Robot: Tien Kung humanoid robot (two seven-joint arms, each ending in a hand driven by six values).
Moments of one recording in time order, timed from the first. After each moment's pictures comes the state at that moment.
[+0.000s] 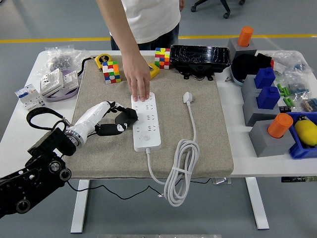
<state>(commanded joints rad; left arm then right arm) -0.41 0.37 -0.75 -1.37 1.61 0.22 0.25 -0.13 -0.33 1.36 0.49 -0.79 0.02 -0.09</state>
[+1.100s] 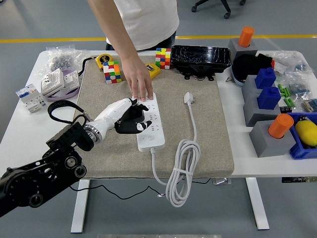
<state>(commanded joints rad) -0.52 0.32 -0.63 -1.36 1.59 0.19 0.27 -0.13 -0.33 1.36 0.49 -0.79 0.02 -0.09</state>
